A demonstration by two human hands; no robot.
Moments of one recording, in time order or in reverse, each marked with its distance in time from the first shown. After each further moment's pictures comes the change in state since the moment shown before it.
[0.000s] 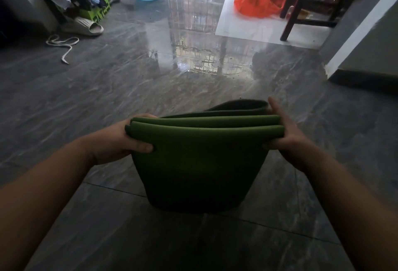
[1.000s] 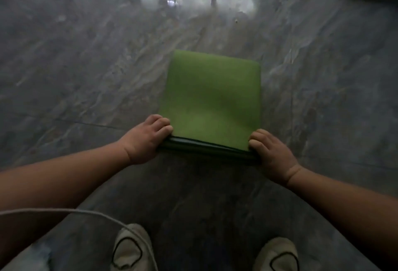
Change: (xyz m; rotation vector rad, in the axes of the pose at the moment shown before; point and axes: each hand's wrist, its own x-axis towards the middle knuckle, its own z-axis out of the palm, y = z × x) left_hand -0.018 -0.197 0.050 1.555 -0.109 0.395; right_hand -0.144 0.199 0.038 -1.107 -0.084 -0.524
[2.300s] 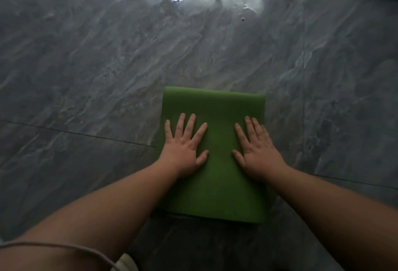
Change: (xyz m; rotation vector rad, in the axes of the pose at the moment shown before) left_hand 0.098 0.052 0.070 0.074 -0.329 -0.522; right_hand 0.063 0.022 0.051 -0.197 -0.536 0.527
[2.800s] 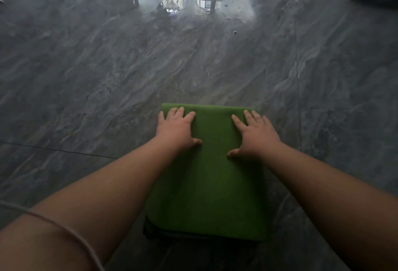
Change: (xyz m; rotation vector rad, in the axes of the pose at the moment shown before) left_hand 0.065 -0.021 -0.069 -0.068 -0.044 -0.132; right_hand 0.055 0.009 -0.066 -0.058 -0.167 0.128
